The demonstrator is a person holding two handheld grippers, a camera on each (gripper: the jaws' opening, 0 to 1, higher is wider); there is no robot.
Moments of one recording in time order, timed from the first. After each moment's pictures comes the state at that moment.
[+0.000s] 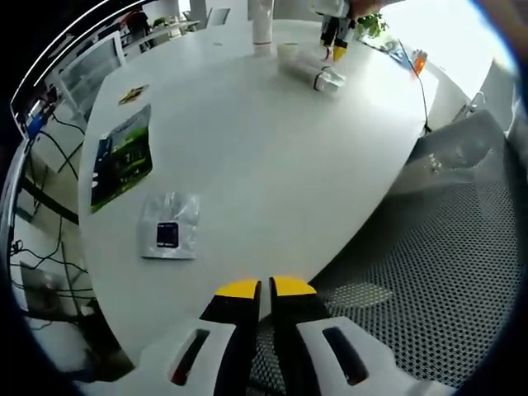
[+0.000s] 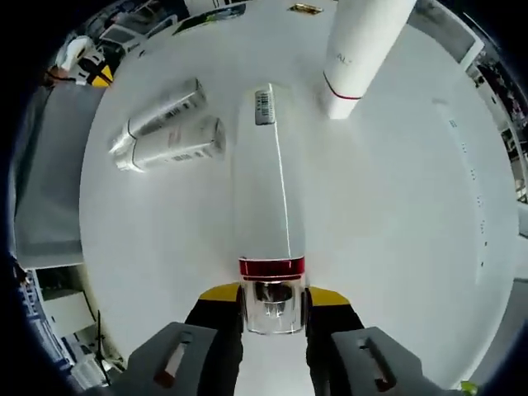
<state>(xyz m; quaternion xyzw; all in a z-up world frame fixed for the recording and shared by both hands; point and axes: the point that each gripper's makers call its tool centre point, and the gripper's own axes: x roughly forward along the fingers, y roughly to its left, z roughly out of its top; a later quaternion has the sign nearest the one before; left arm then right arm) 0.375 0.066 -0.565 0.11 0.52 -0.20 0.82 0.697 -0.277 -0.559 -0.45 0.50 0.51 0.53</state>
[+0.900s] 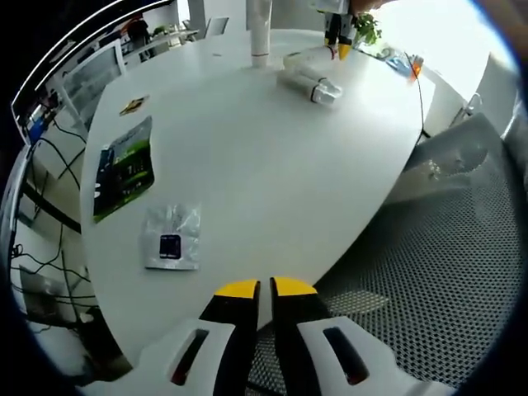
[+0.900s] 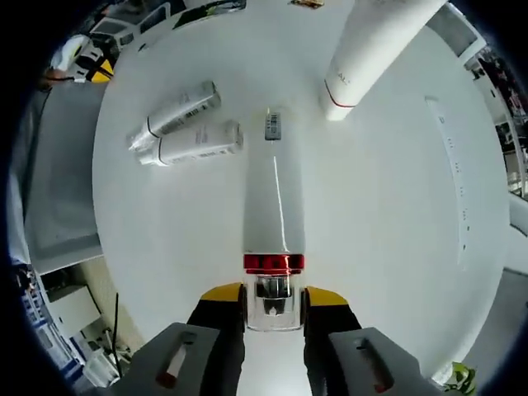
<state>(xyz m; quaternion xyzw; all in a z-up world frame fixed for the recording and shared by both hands) 0.382 0.062 -0.556 0.11 0.49 -0.21 0.84 0.683 -0.291 -0.505 -0.48 0.52 0.47 0.52</state>
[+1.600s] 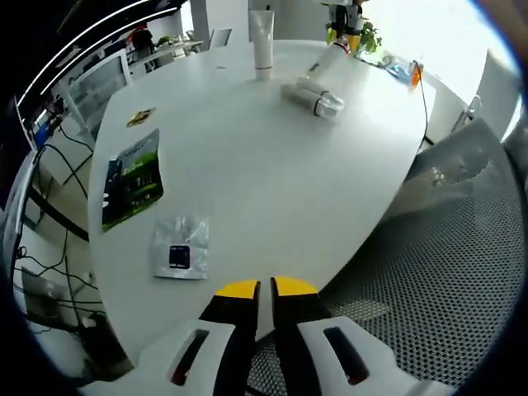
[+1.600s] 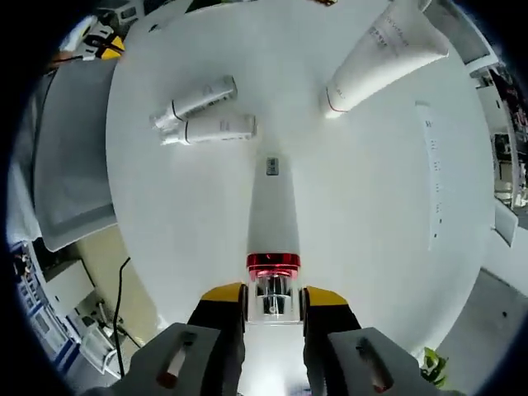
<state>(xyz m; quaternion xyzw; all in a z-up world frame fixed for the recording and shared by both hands) 0.387 0.064 -0.548 0.11 0.47 -0.20 0.86 0.673 -0.303 -0.450 -0.56 0.54 0.42 0.47</state>
